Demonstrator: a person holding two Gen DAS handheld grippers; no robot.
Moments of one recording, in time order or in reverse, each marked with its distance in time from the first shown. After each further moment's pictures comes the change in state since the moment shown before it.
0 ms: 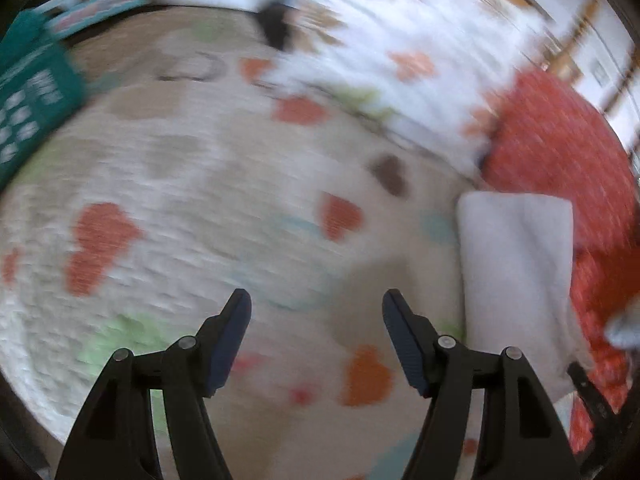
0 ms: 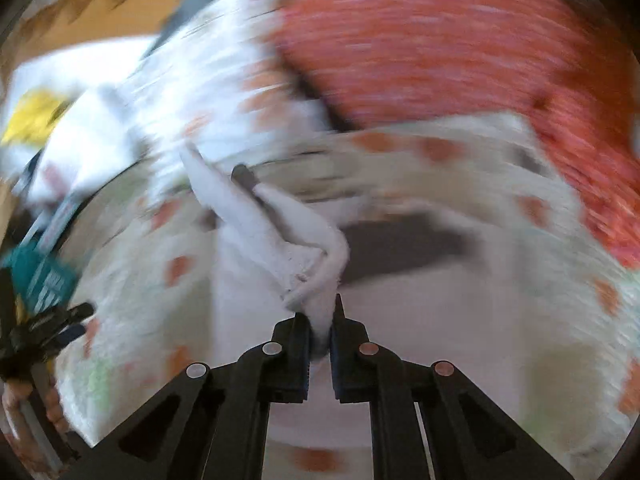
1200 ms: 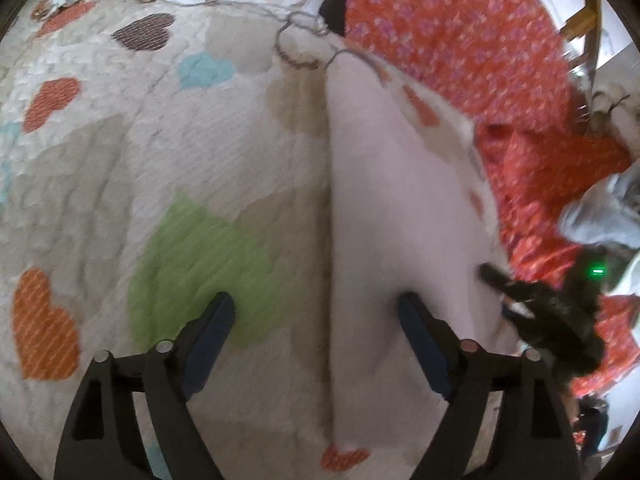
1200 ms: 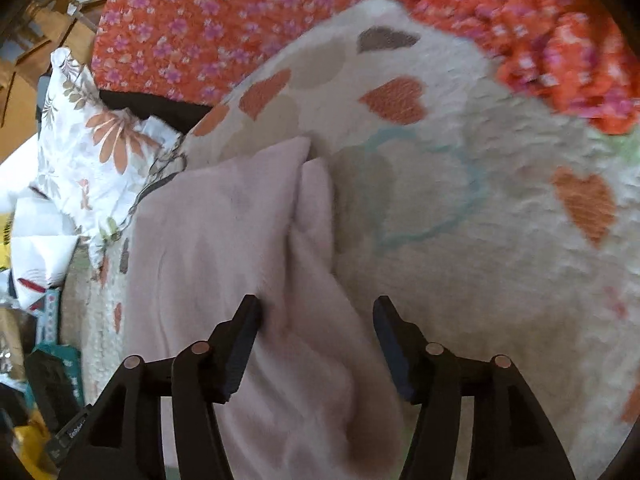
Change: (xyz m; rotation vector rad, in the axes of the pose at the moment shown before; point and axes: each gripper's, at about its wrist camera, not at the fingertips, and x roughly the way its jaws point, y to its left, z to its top) left arm 0.106 -0.156 -0.083 0.174 0.254 -0.329; right arm 0.073 -0.168 -0.001 0.354 0.190 0.088
